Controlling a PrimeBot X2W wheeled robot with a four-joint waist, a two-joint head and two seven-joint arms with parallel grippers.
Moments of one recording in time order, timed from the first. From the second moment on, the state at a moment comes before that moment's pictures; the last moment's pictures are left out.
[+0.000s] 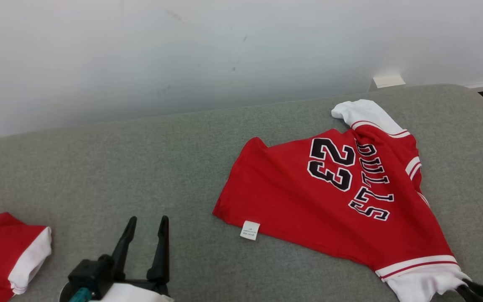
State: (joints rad) left arm -0.07 0.05 -0.11 0.16 -0.24 -0.07 -0.26; right arm -0.14 -0.80 0.57 0.22 1.09 0.13 0.33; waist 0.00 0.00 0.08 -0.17
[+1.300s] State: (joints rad) left arm -0.35 0.05 -0.29 0.52 -0.21 -0.11 -0.06; right arm -0.16 -0.28 0.12 0.23 0.68 0.13 -0.15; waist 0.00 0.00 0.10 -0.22
